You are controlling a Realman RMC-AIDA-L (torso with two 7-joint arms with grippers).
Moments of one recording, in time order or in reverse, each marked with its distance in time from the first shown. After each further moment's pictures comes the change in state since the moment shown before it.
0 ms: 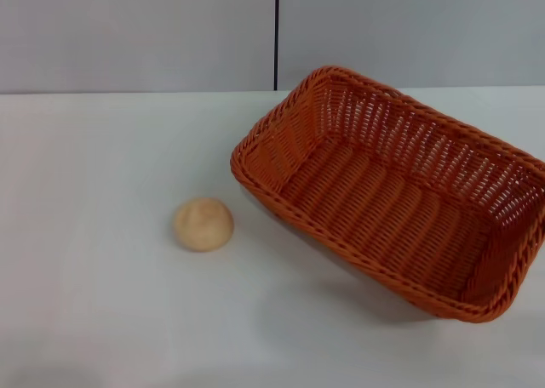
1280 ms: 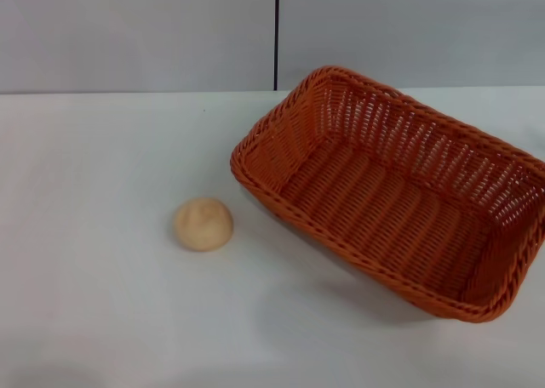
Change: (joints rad) left arm -0.020 -0.002 0.002 -0.005 0.003 -0.022 0.007; right arm 0.195 -0.179 -0.594 -1.008 -0.564 0.173 1.556
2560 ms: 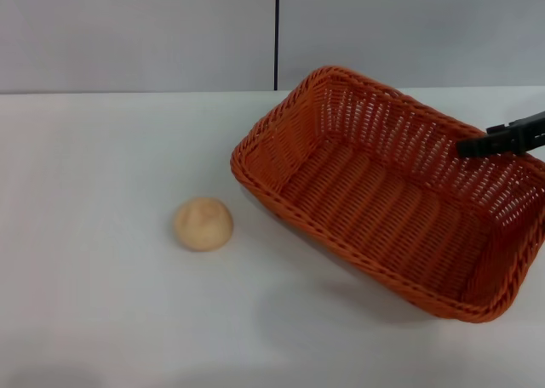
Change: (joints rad) left arm 0.028 0.002 0.027 0.006 0.000 0.012 -0.008; right arm 0.277 0.067 -0.190 0.312 -0.418 -0.213 -0.025
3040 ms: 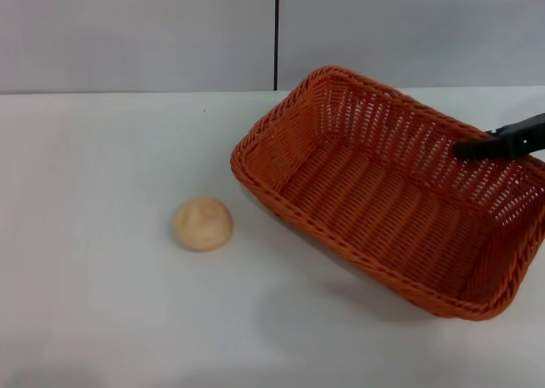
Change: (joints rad) left arm 0.014 0.000 0.010 -0.001 0.000 0.006 0.000; right arm -0.002 0.016 0.000 0.019 -0.007 -0.040 -0.043
